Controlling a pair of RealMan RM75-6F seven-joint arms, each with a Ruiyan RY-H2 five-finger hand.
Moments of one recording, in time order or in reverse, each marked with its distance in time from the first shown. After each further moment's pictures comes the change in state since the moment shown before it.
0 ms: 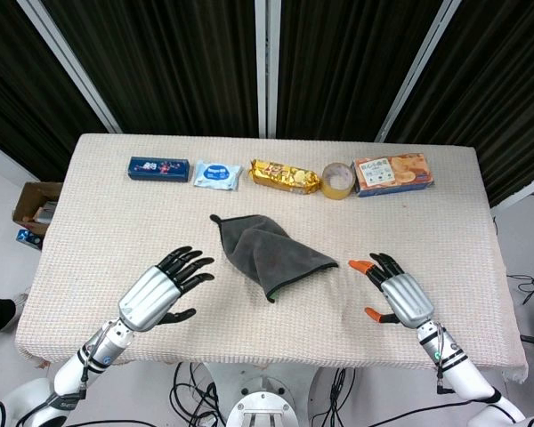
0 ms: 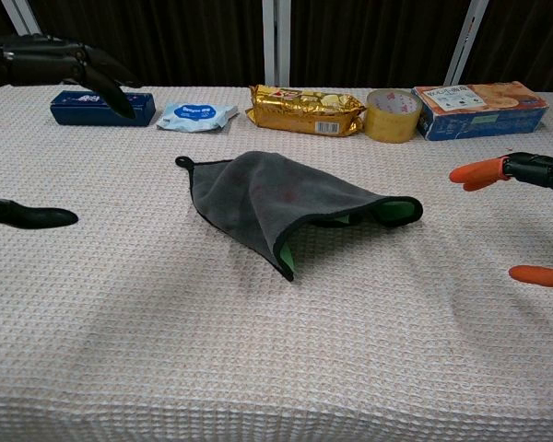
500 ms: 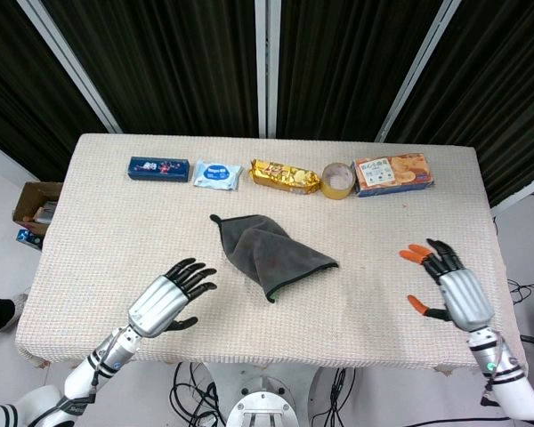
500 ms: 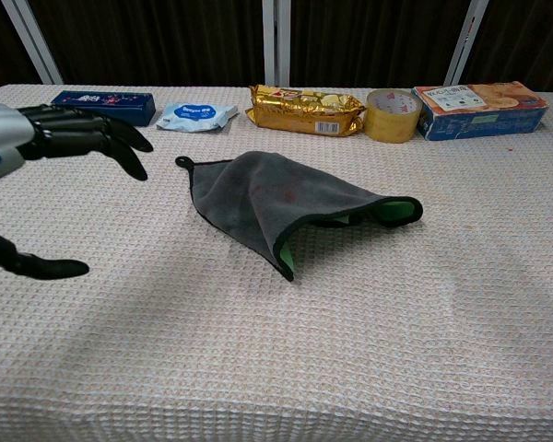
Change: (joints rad) left arm 0.005 -0.094 0.049 0.068 -0.040 -0.046 0.071; right arm -0.107 0.213 0.008 -0.095 0.023 0.248 0.122
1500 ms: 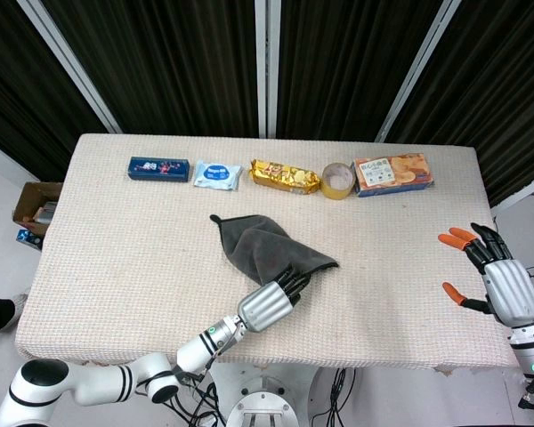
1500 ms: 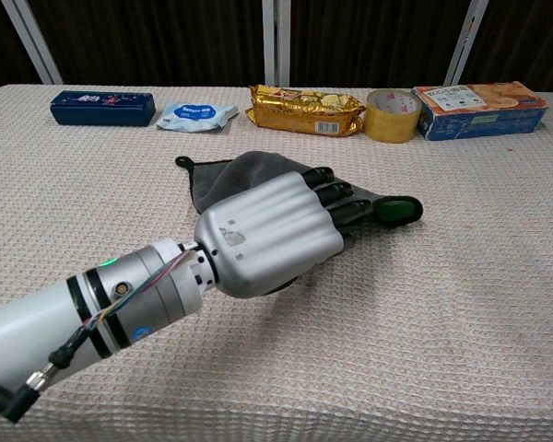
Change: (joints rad) left arm -0.284 -0.516 -0.176 0.297 -0.137 -0.375 0.760; right arm -0.030 0.174 0.052 -0.104 0.028 0.005 0.033
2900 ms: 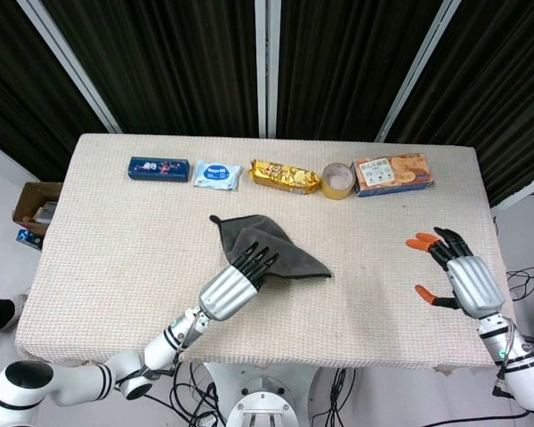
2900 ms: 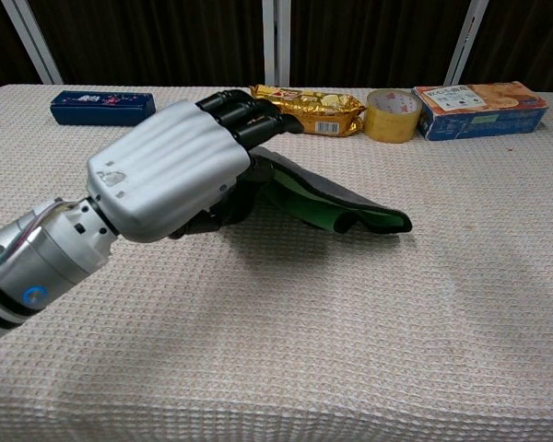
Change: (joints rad) left arm 0.041 0.087 0.105 0.093 0.078 0.420 -0.397; right arm 0.083 -0.043 0.013 -0.064 0.053 -0.205 -0.094
